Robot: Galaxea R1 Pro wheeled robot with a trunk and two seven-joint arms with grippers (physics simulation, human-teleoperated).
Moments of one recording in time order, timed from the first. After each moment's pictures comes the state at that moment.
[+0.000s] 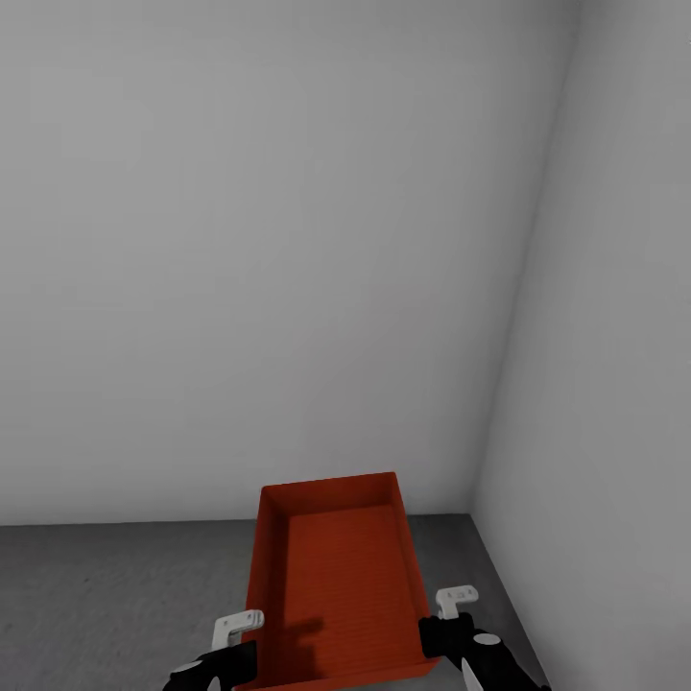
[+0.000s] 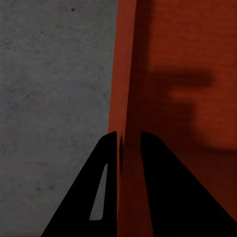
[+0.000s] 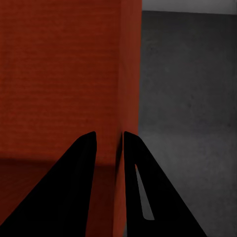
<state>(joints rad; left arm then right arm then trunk) -0.28 -0.06 0.02 -0.66 0.17 0.29 0.05 -0.38 0.04 0.05 -0.55 0.04 0.18 0.10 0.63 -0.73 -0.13</state>
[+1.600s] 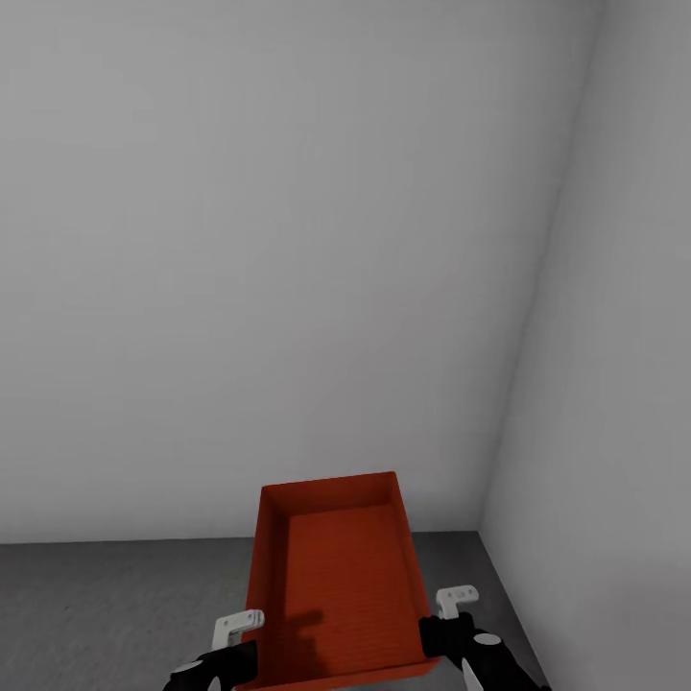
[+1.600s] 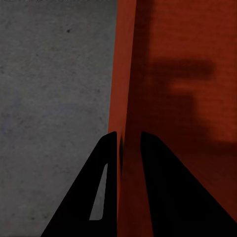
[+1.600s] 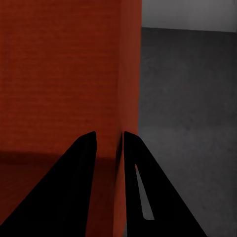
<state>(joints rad) -0.28 -0.06 0.02 -0.66 0.17 0.29 0.05 -0.38 0.04 0.05 -0.55 0.04 0.18 0.11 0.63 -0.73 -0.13</state>
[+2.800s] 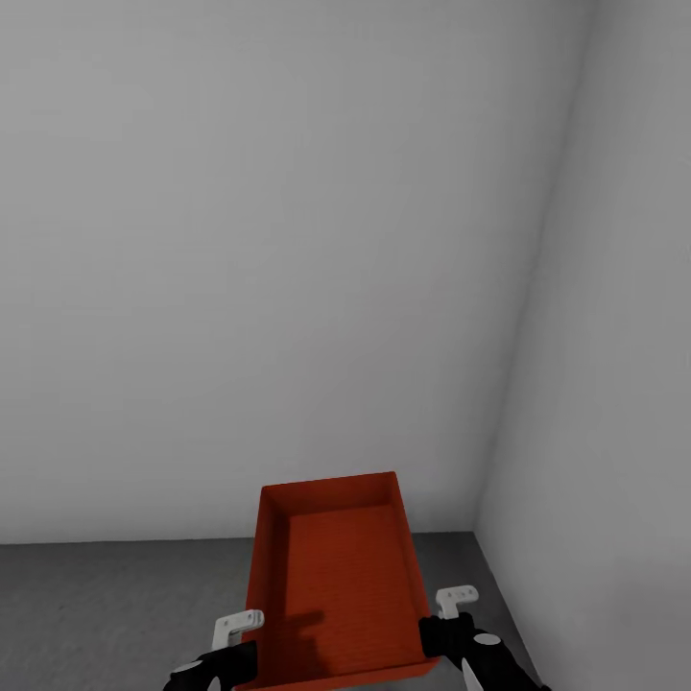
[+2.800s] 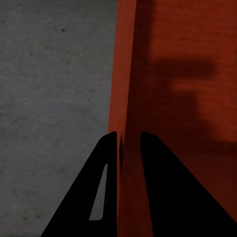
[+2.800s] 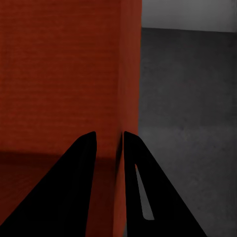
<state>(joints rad) -0.28 -0.06 0.02 -0.66 0.17 0.29 0.05 -0.38 0.04 0.05 -0.55 0.04 0.18 0.10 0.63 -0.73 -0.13</state>
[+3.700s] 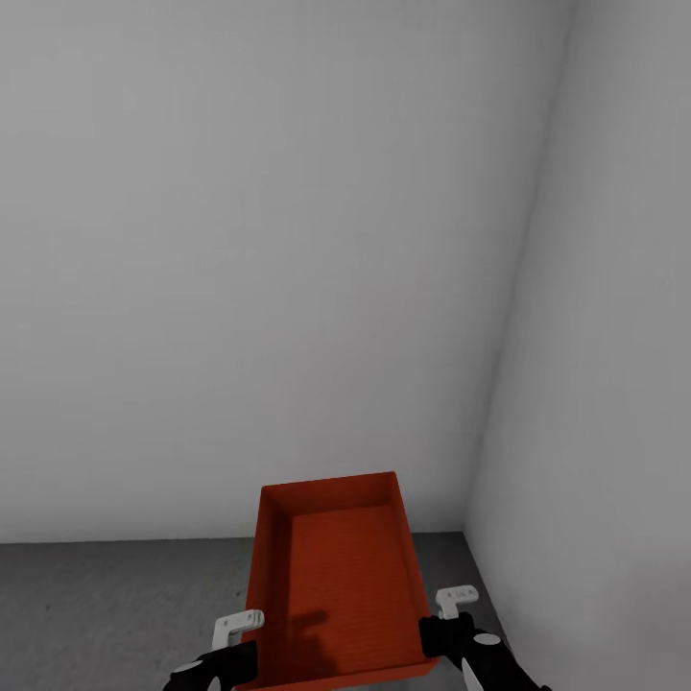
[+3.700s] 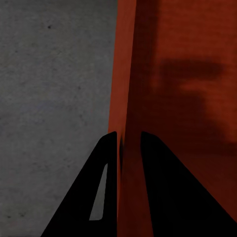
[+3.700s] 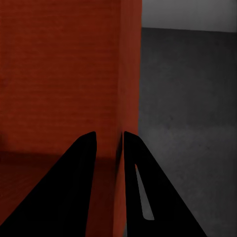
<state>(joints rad) -0.28 -0.06 0.02 -0.66 0.17 0.29 0.05 -0.38 0.04 0.05 -0.55 0.04 0.18 0.10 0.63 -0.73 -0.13</state>
